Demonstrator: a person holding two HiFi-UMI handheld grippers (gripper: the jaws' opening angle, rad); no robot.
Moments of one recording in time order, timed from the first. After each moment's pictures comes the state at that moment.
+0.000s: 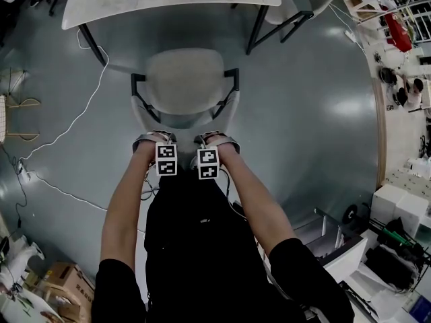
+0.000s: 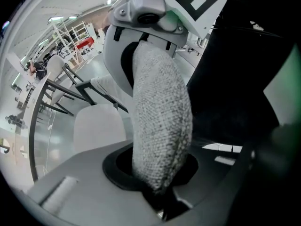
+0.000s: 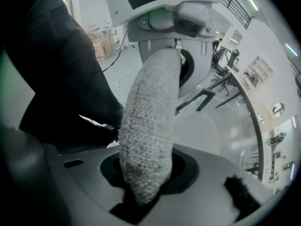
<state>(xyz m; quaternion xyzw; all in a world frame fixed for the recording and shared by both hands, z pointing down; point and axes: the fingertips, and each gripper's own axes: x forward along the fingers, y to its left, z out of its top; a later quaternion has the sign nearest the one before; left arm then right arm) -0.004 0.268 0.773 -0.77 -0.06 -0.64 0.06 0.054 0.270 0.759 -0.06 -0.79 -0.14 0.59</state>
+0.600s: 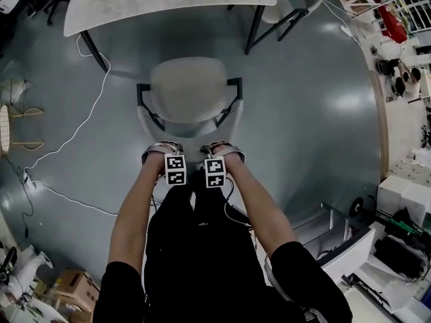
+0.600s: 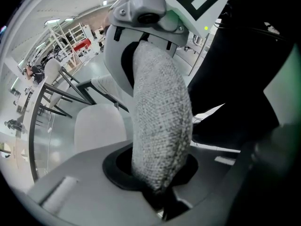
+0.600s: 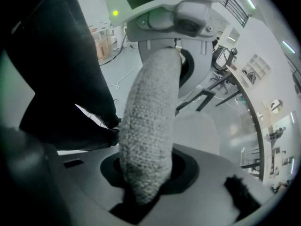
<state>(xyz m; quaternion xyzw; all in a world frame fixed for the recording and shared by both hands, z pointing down) -0.013 0.313 0.773 -0.76 -0.06 -0.64 0.07 0.044 0.318 0.760 -0.05 -0.79 -0.12 0.59</state>
